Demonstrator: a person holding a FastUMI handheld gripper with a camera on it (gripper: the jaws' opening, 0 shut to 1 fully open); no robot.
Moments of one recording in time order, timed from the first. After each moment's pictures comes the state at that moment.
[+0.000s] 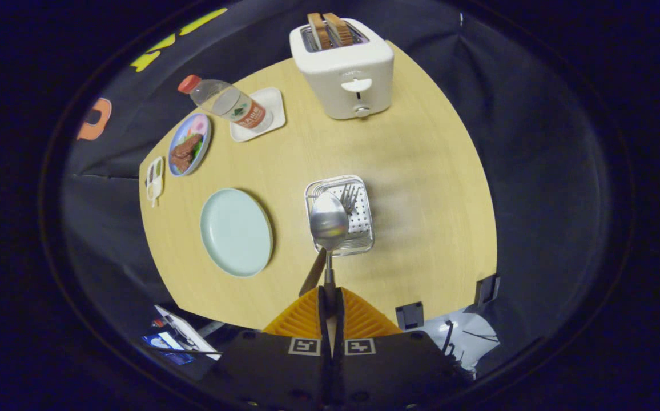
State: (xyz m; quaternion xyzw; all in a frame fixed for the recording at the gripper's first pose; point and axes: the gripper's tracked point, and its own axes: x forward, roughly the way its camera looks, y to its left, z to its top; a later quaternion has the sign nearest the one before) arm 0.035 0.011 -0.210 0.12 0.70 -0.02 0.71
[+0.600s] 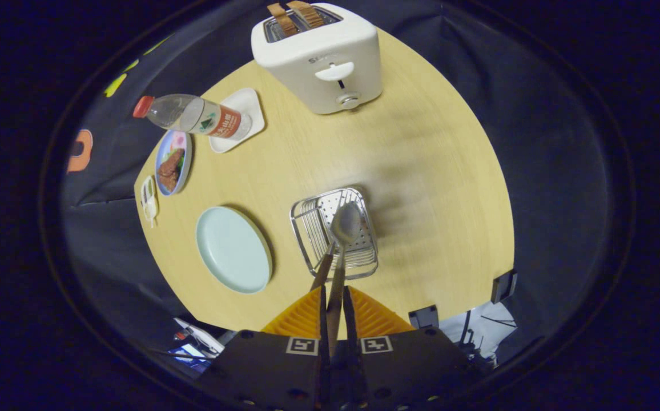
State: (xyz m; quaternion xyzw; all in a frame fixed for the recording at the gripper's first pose) arm 0.061 0.015 -0.230 0.18 0.71 -0.03 0.68
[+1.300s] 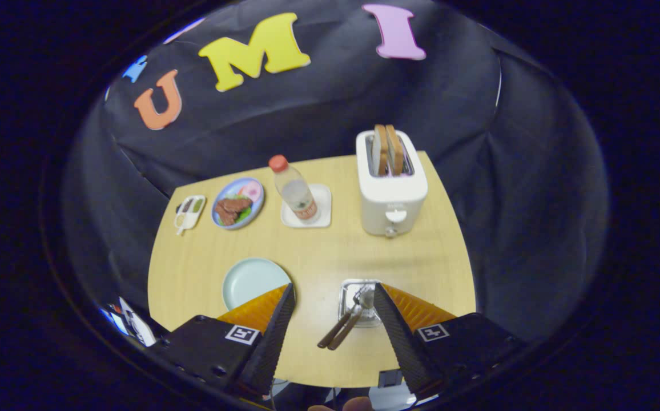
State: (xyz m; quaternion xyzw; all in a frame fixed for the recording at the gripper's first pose) arm 0.096 0.045 -0.101 0.02 0.41 0.06 0.91
